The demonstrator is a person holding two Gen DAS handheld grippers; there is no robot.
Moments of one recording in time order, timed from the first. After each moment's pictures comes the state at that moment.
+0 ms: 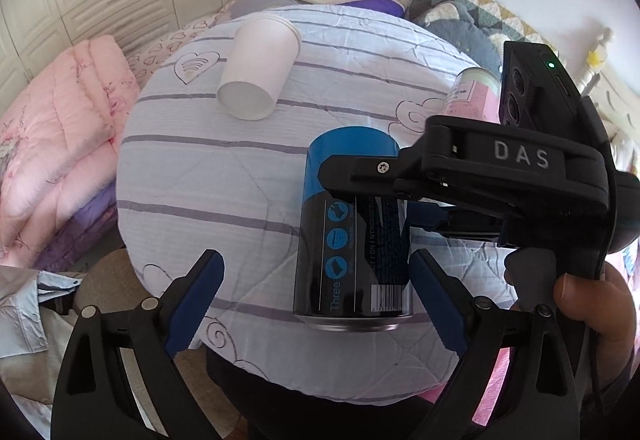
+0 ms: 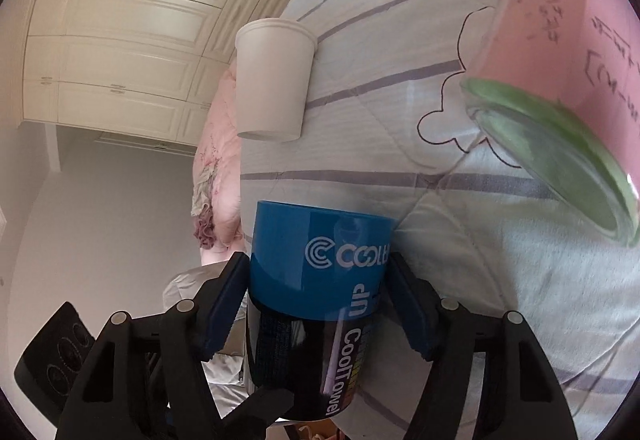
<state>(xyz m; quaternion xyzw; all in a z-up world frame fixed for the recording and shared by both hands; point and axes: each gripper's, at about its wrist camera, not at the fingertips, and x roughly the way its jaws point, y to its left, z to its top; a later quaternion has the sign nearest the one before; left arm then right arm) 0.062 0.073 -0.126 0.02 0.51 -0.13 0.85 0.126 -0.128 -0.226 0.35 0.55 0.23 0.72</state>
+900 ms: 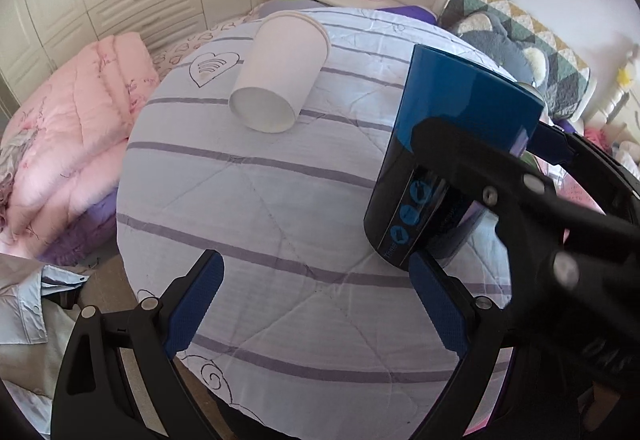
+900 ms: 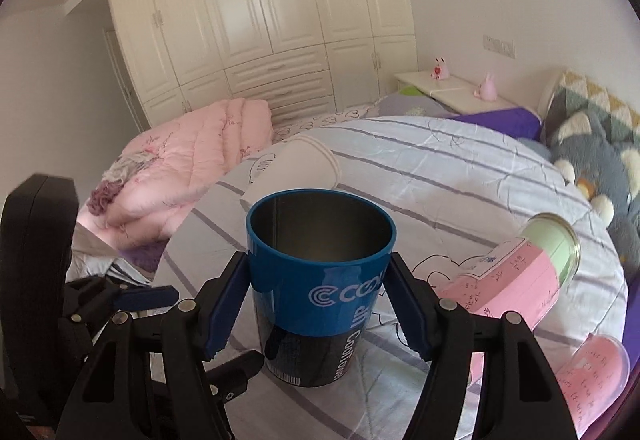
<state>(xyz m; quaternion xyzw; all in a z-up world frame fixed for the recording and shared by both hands) 0.086 0.067 -0.147 0.01 0.50 -0.07 0.86 0.100 -0.095 -0.145 -0.02 0.35 0.18 0.92</state>
